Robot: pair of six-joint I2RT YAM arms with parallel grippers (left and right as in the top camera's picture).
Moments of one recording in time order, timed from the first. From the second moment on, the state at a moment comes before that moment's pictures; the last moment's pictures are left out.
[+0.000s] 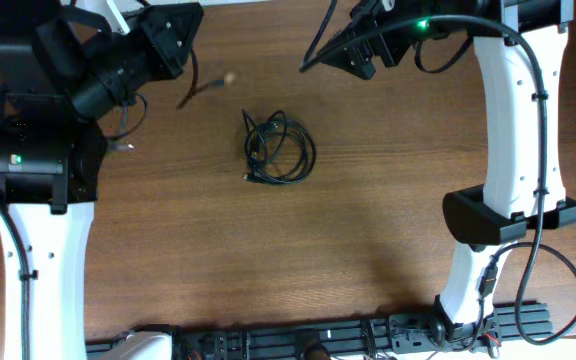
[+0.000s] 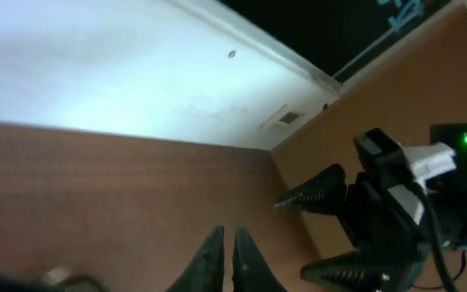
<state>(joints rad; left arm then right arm) -0.12 1.38 1.71 -0.60 0.59 -0.57 0.19 2.06 2.74 -1.67 -0.69 -0.48</state>
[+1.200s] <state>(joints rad) -0.29 1.38 1.71 -0.50 0.25 -1.08 0.37 2.10 2.74 -1.46 -1.02 -0.78</state>
